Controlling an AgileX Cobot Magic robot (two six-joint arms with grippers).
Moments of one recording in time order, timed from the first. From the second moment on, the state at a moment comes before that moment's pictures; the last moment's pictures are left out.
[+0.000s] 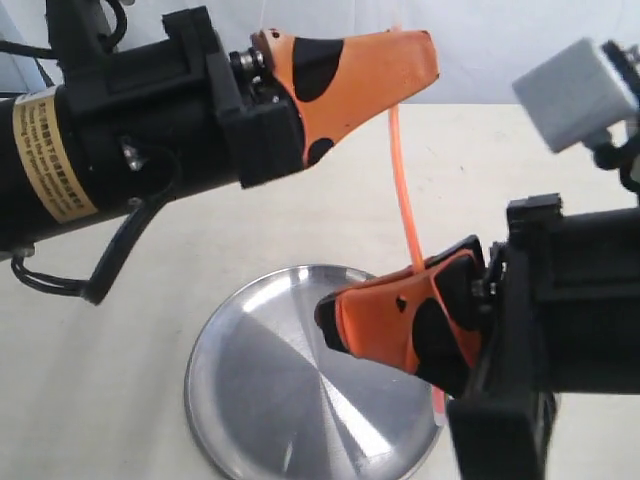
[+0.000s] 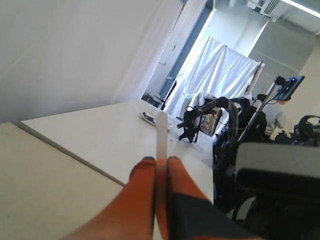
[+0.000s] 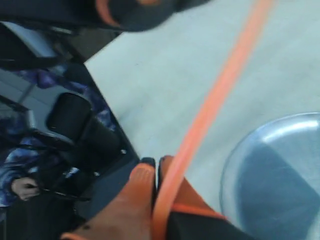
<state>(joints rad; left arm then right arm) -0.81 1.25 -0.72 0.74 -0.78 -1.14 0.75 0.87 -0.68 0.94 0.54 -0.52</state>
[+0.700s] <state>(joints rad) -0.81 1.25 -0.72 0.70 -0.91 -1.16 0.75 0.94 -0.72 0.63 0.53 -0.41</state>
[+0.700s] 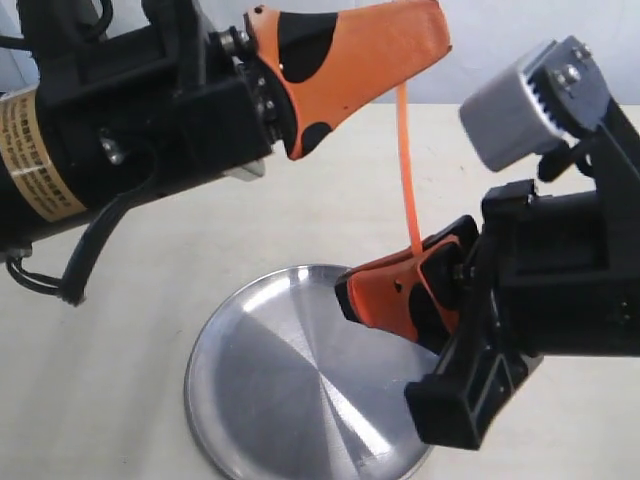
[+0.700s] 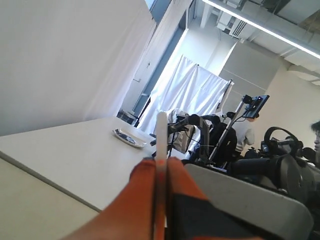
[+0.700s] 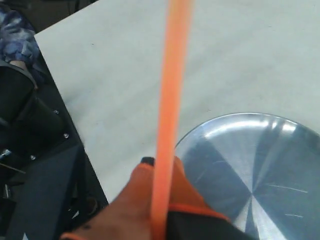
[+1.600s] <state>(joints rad) -0.81 1.25 -0.72 0.78 -0.78 -1.27 0.75 0.85 -0.72 0.66 0.51 -0.38</state>
